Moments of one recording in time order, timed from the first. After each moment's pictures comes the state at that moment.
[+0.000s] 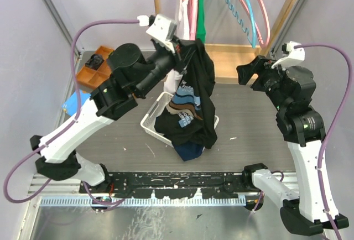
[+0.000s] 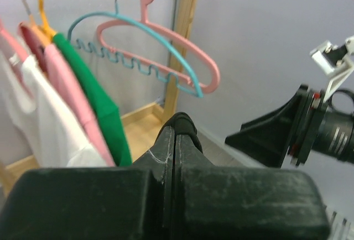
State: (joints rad) left arm -1.08 1.52 1.98 -0.22 -0.27 -0.06; right arm 0.18 0.89 1.41 -0.66 0.01 0.36
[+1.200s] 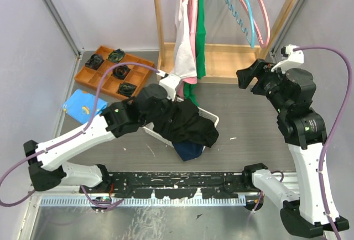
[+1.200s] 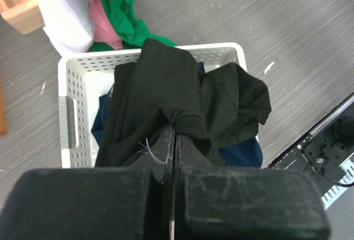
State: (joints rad) left arm -1.08 1.25 1.34 -0.61 -0.32 -0.30; right arm 0.18 0.88 1.42 -0.72 0.00 0.37
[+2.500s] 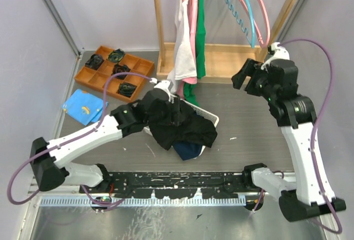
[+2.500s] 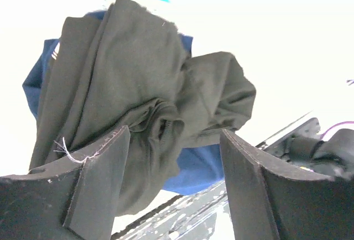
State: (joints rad) left arm -0.99 1.32 1.12 -0.48 -0.18 -0.68; right arm 0.18 0.99 1.43 -0.87 0.03 0.41
